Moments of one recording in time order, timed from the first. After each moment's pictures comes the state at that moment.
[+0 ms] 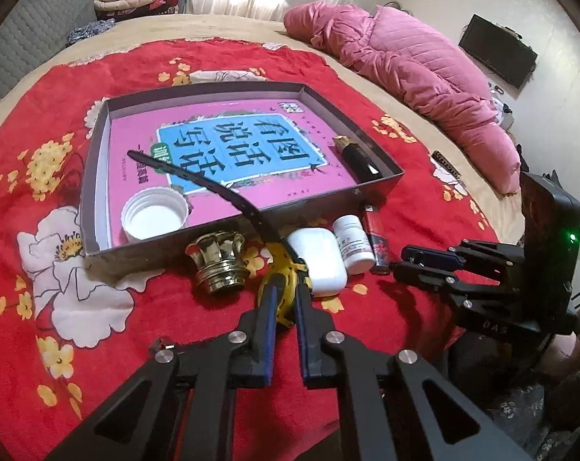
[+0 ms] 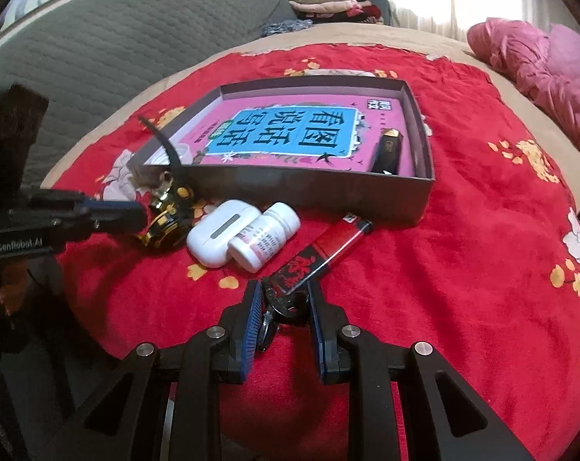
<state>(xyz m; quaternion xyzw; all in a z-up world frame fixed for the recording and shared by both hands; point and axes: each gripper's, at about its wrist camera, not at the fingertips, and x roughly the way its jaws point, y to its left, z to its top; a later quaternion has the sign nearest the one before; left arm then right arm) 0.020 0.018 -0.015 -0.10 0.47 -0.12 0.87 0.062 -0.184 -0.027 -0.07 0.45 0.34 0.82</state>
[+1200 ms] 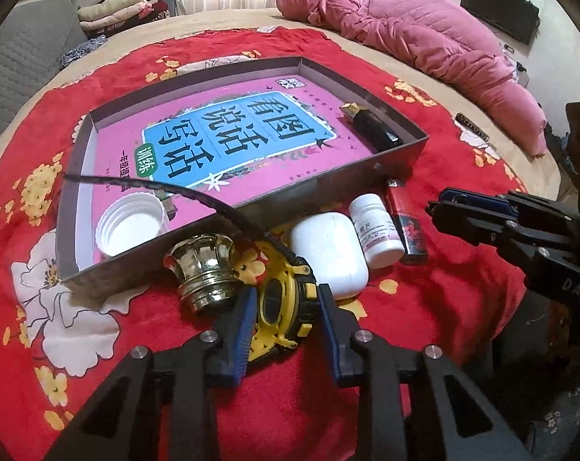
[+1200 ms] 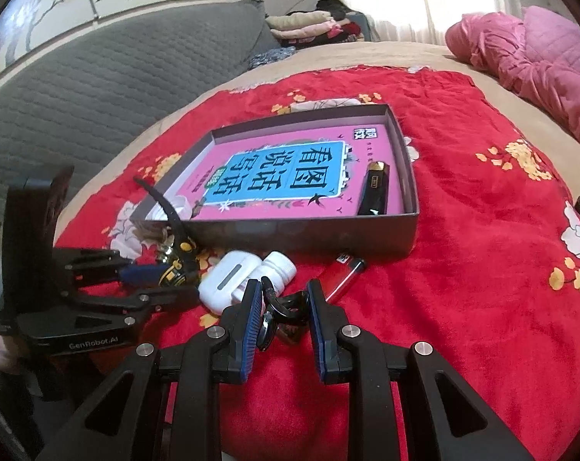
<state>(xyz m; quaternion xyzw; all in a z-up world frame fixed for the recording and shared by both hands) 0.039 -0.011 -0.040 -0.02 0.49 -0.09 0.87 0.072 -0.190 -0.011 -0.01 0.42 0.33 0.85</state>
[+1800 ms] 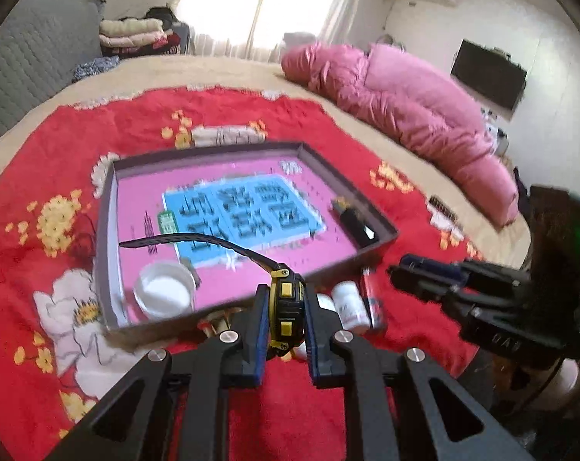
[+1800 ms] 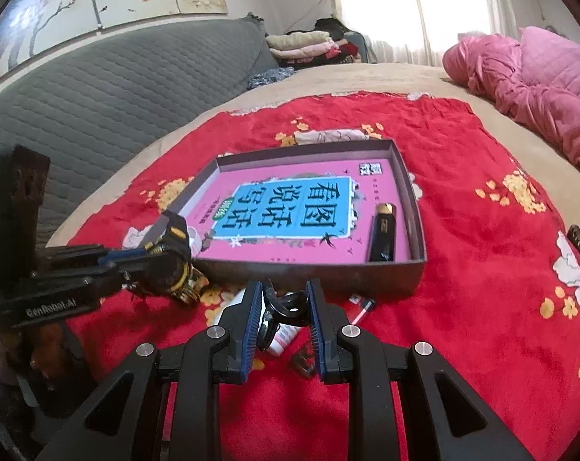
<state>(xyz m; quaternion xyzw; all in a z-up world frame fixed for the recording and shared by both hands) 0.032 0.025 0.018 -0.10 0.39 -0.11 0.91 0.069 -0.169 0.015 -0.02 0.38 0.32 0.87</state>
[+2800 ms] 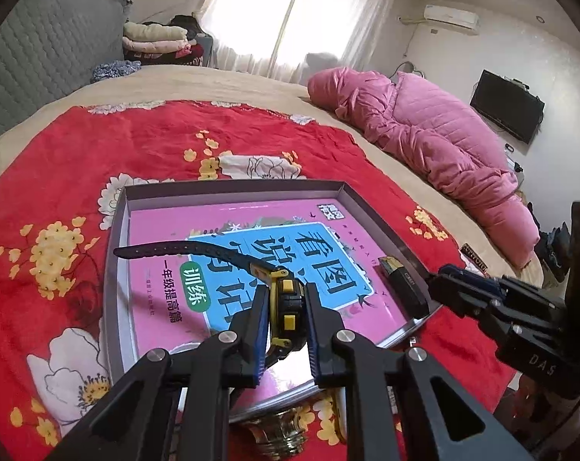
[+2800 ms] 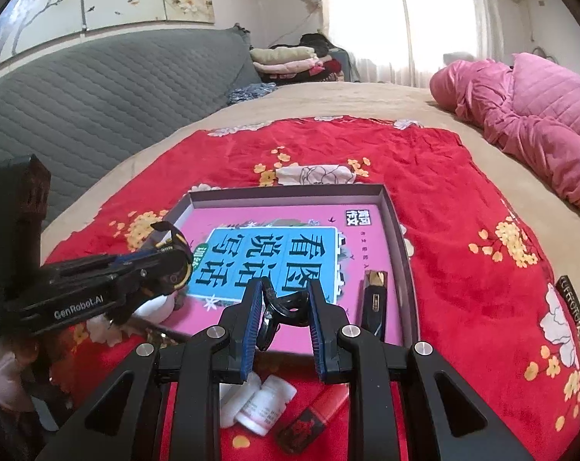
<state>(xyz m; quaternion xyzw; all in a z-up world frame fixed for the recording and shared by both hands) 0.094 0.058 0.001 -0.13 0.36 -0.07 0.92 0.119 -0.135 0.033 -0.04 0.36 0.28 0.89</state>
